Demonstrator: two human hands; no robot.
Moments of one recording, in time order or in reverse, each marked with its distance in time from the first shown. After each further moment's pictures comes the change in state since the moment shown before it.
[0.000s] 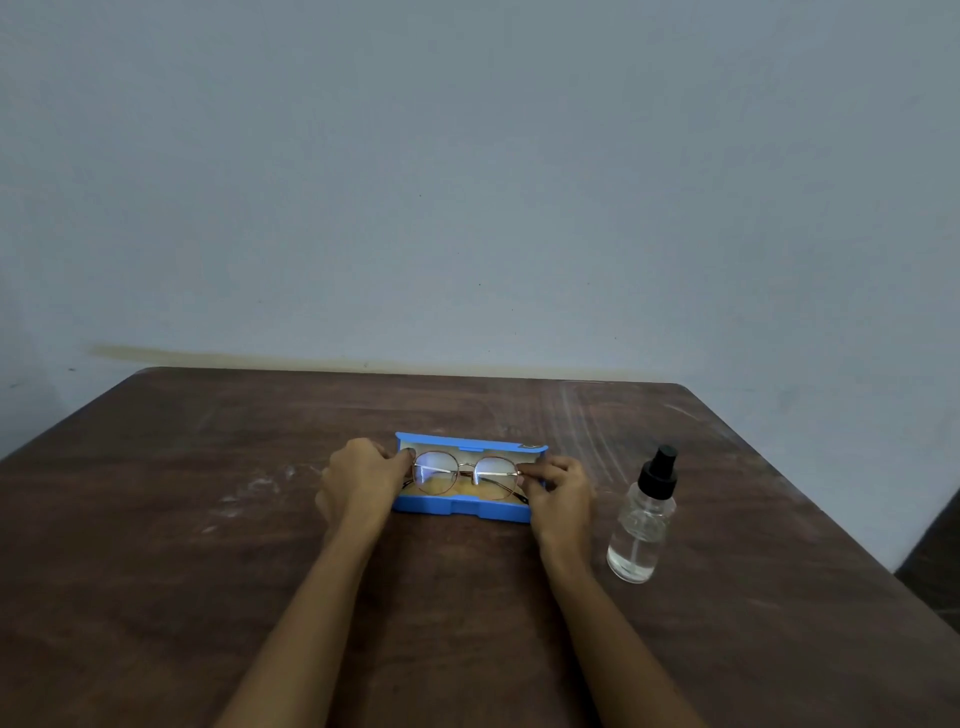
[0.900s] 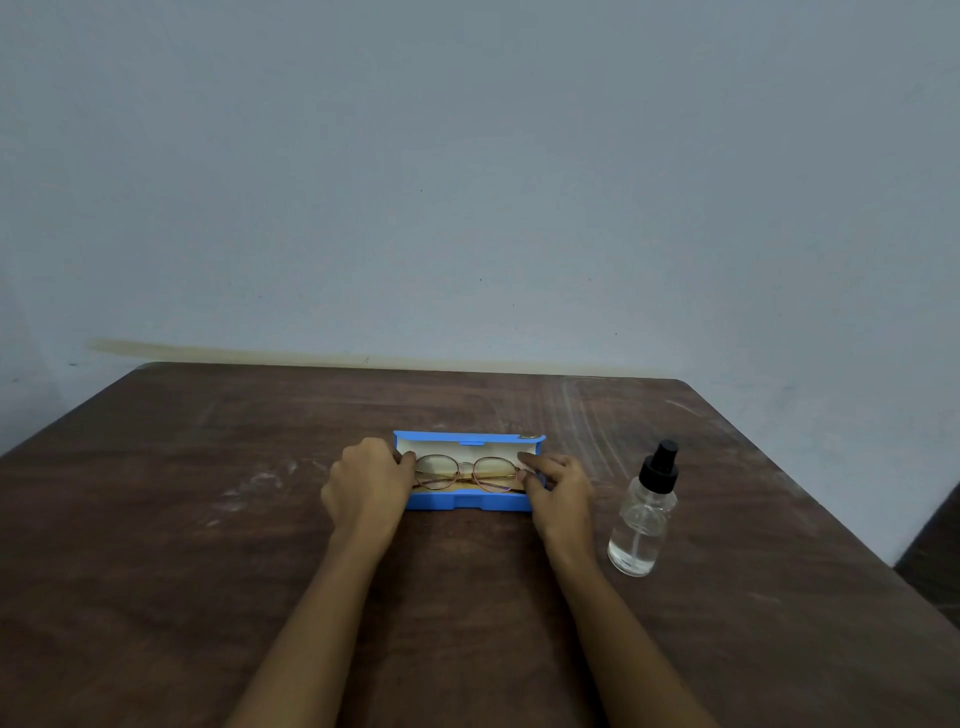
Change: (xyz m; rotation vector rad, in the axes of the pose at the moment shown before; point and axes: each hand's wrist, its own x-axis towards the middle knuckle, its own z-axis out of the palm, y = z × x) left_hand -0.009 -0.004 0.004 0.159 0.072 0.135; right_hand -0.001 0.000 -0.004 0.009 -0.110 0.031
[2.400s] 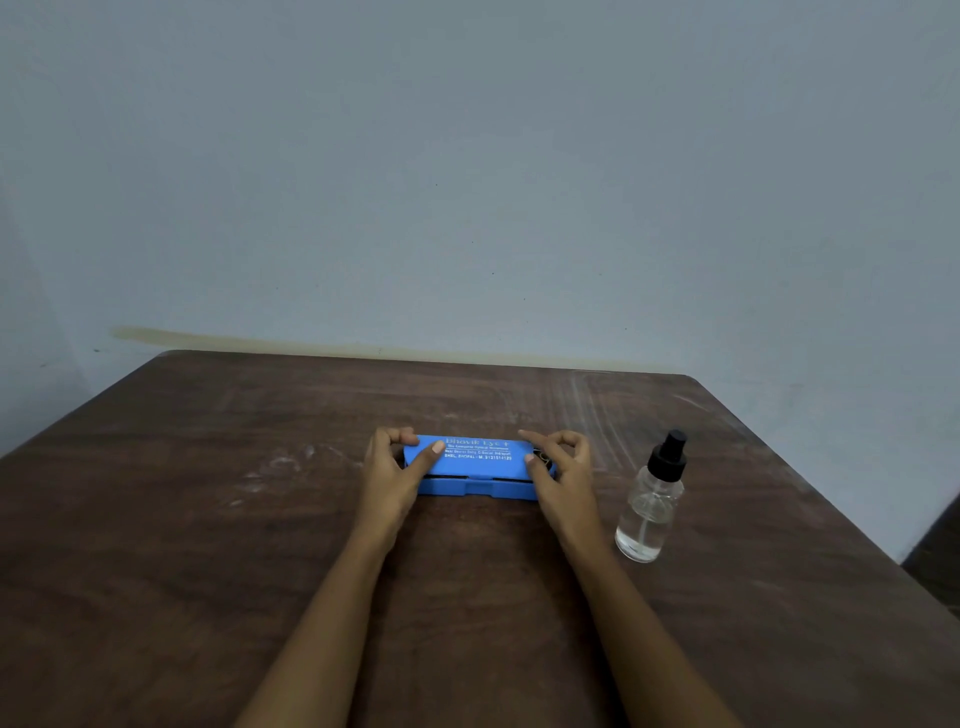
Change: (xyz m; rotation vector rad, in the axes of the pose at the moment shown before) left_hand 0.008 -0.032 0.042 -0.946 -0.091 0.094; right_hand -0.005 -0.004 -0.004 0.075 -0.095 -0.180
